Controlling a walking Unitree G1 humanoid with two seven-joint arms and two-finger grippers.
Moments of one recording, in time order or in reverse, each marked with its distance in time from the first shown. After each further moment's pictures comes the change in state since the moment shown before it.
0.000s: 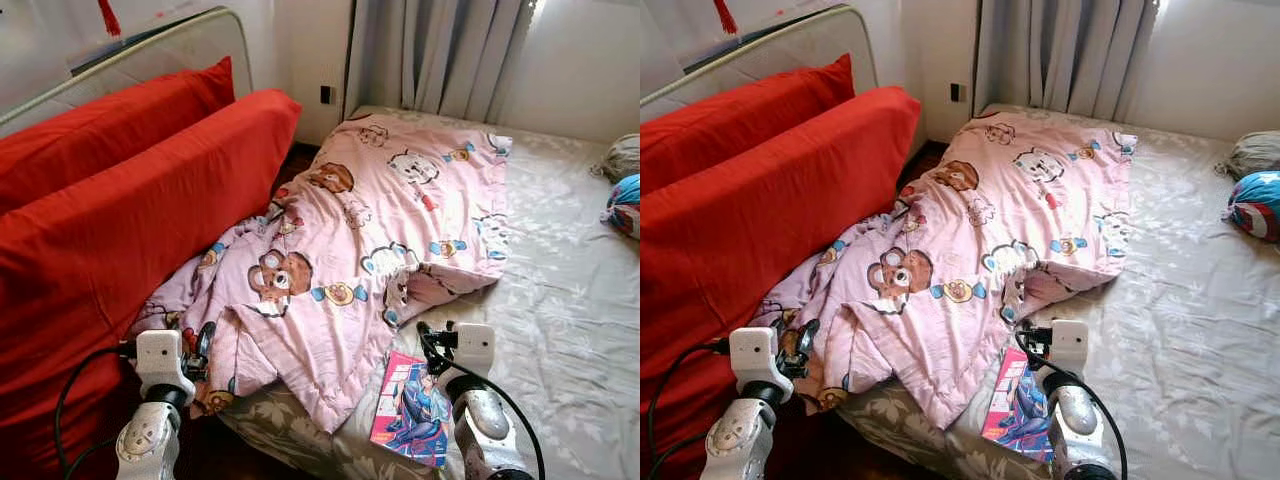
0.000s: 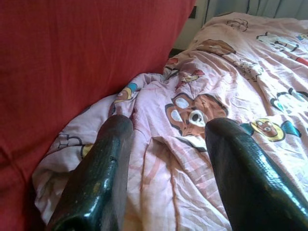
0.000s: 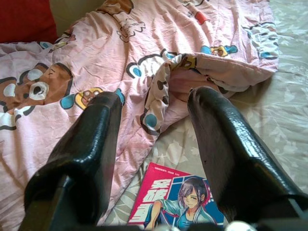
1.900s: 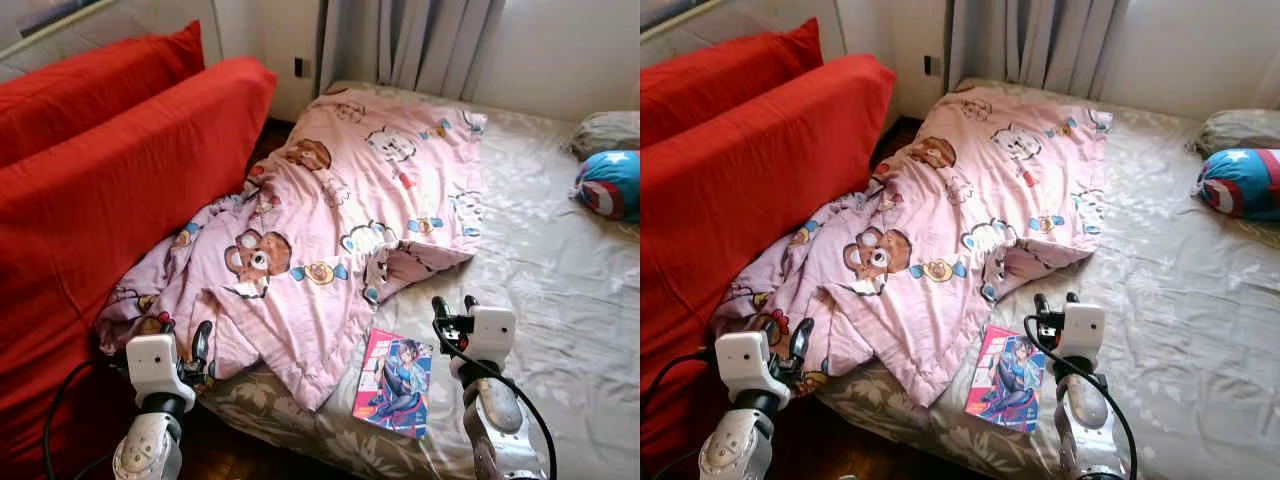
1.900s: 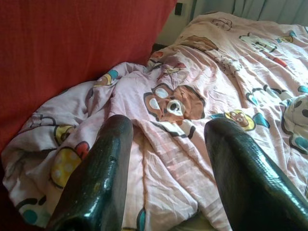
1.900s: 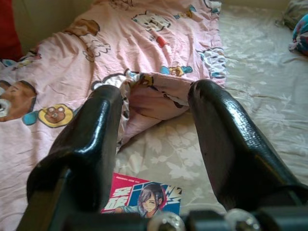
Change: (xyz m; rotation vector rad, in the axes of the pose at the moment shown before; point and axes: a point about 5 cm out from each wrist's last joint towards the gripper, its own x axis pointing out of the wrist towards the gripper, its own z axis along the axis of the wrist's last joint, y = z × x) left arm -0.021 -0.011 0.020 -0.044 -0.045 0.035; right arm -0.006 0.001 0.036 -0.038 -0.174 -0.042
